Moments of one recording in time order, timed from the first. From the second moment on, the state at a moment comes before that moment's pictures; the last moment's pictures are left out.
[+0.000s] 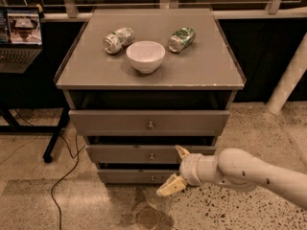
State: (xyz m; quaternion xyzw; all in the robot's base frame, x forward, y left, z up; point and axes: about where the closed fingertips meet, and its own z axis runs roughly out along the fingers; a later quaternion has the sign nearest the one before) arm 0.494 -0.072 0.550 -0.48 0.76 0.21 0.38
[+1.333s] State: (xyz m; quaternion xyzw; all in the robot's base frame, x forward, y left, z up) arm 0.499 -0.070 0.531 -0.48 0.76 0.23 0.36
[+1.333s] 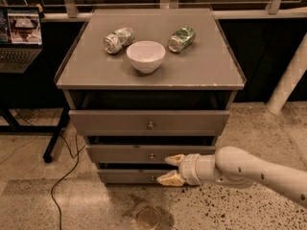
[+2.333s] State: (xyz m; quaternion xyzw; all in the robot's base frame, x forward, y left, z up) arm 0.498 -0.070 0.519 -0.47 0.77 0.22 0.38
